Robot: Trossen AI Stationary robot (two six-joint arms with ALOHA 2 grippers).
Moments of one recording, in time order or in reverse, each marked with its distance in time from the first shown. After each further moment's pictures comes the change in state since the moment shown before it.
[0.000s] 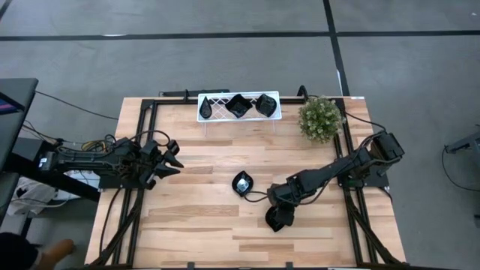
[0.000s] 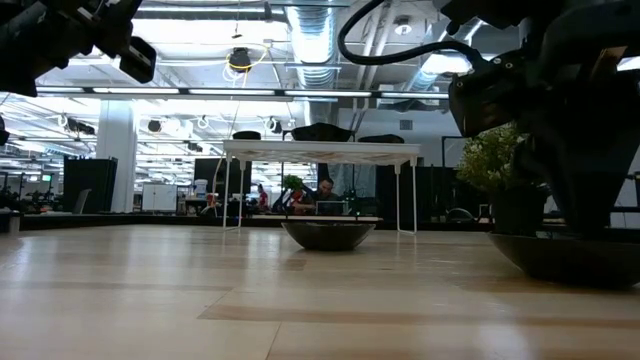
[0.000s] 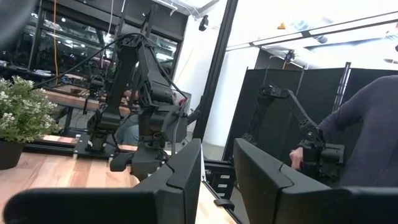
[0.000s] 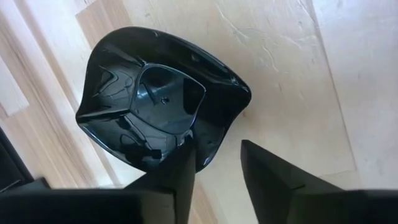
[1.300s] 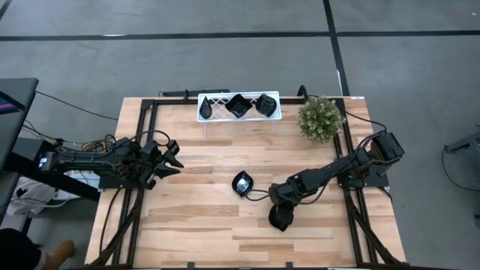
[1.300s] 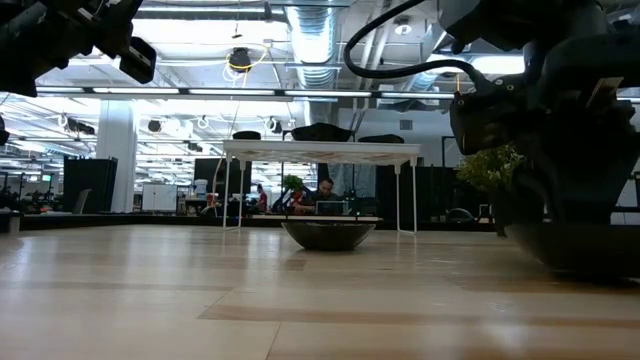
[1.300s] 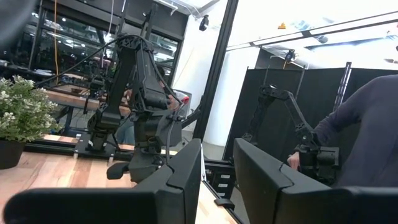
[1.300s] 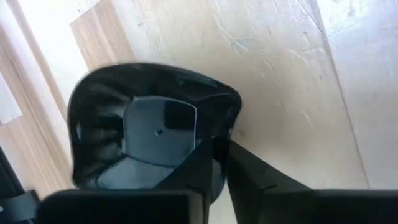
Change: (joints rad) left arm 0.000 0.000 0.000 -0.002 -0.001 0.000; right arm -0.009 0.000 -0.098 0.168 -0.001 -0.007
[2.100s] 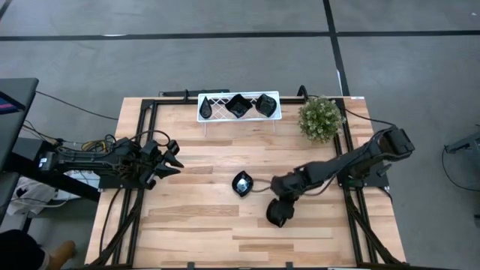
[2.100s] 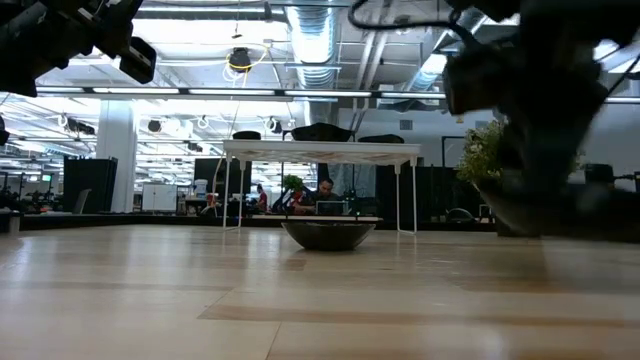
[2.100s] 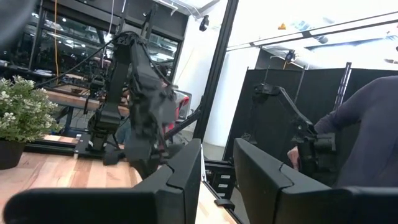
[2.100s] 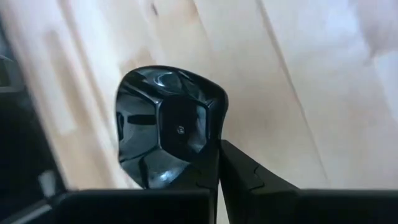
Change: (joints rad) left arm 0.000 0.000 0.000 0.000 0.000 0.000; right arm -0.052 -0.128 0.000 -0.036 0.006 -0.024
